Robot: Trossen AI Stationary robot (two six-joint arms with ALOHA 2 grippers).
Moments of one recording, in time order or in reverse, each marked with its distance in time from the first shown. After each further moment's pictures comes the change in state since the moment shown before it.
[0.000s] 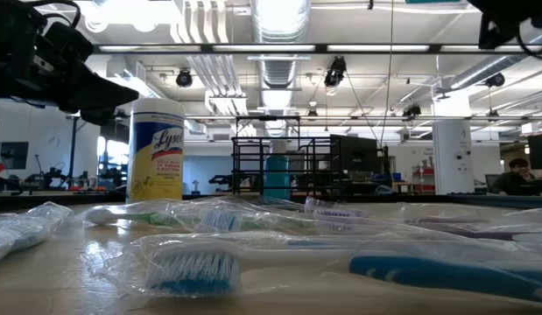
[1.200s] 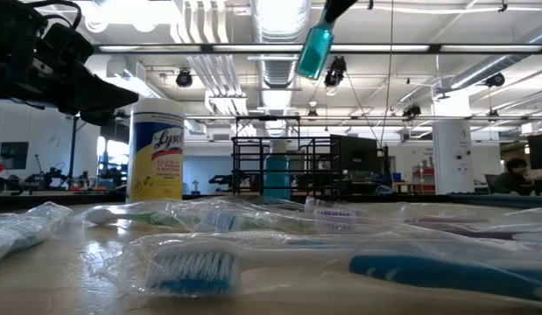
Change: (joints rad) left arm 0.000 0.000 0.000 -0.014 -0.002 0.019; right arm -0.669 1.337 1.555 -1.423 -0.567 0.011
